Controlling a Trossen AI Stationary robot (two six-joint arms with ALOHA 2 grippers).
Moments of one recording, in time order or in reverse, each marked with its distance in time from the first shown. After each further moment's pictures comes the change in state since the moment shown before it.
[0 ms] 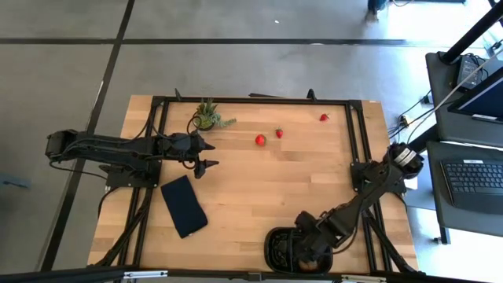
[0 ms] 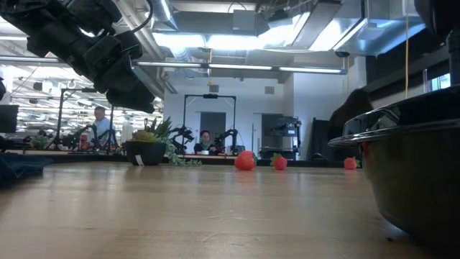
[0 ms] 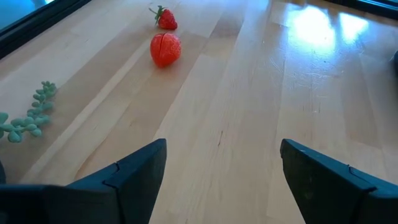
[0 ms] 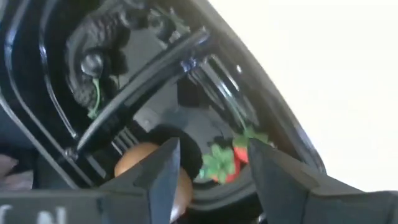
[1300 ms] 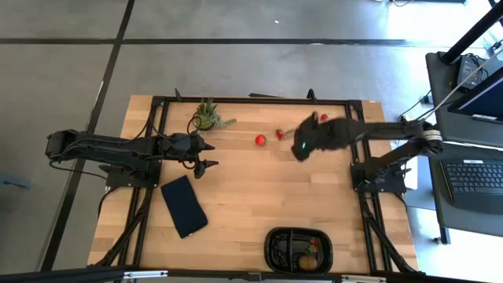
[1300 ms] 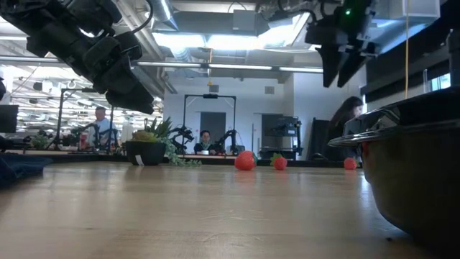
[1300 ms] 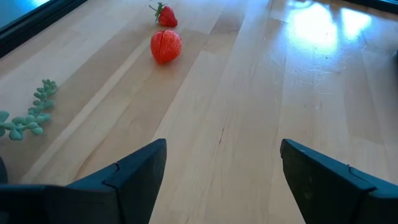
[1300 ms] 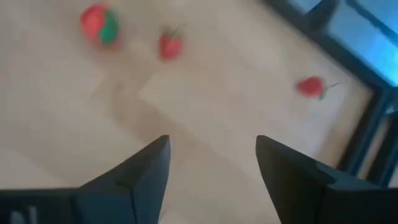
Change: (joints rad) left arm 0.000 0.000 0.000 -0.011 0.000 0.009; right arm -0.817 -0.375 0.000 -0.407 0.465 -0.699
